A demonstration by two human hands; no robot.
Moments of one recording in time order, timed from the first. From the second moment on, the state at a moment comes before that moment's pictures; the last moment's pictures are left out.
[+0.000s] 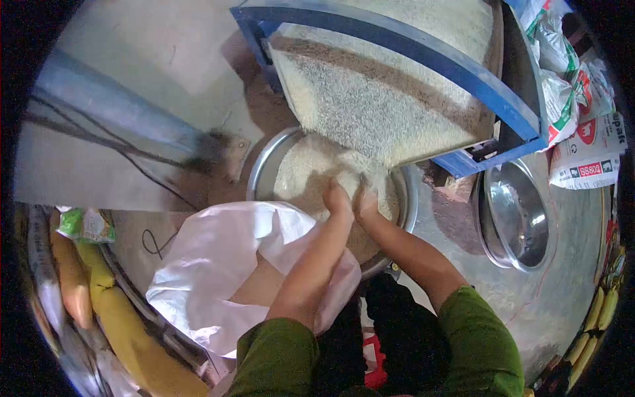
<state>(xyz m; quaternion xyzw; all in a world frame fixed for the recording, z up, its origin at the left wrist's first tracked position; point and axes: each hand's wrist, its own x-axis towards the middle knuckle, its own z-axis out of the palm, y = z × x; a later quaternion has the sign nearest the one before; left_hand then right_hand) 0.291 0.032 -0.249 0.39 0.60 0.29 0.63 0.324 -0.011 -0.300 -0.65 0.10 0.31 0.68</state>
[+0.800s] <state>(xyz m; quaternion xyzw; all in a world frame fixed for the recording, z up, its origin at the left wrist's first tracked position) 0.131 0.022 -0.077 0.62 0.42 0.15 0.65 0.319 -0.048 -0.178 -0.75 -0.35 0.28 0.49</state>
